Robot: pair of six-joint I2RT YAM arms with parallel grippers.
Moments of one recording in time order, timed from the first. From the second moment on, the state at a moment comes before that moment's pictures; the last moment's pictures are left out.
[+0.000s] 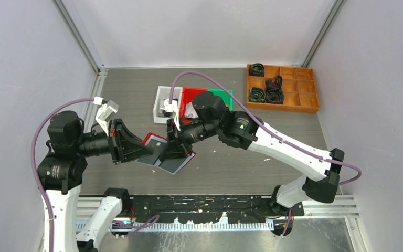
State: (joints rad) left arm -0.08 0.73 1.30 -0.92 1.25 -0.22; right arm 1.10 1.44 1.56 -0.45 -0.67 0.17
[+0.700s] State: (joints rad) left arm -0.07 0.70 1.19 -0.75 0.93 -0.43; right arm 0.85 1.17 1.25 -0.01 -0.50 0.59
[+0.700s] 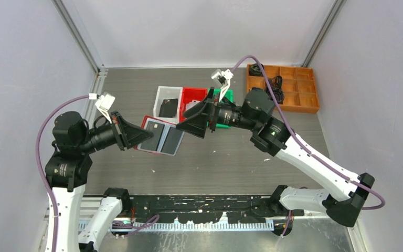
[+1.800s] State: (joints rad) left arm -0.06 0.77 1.11 -0.60 0.87 -0.69; right arm 0.87 1.33 0.91 0.56 -0.60 1.21
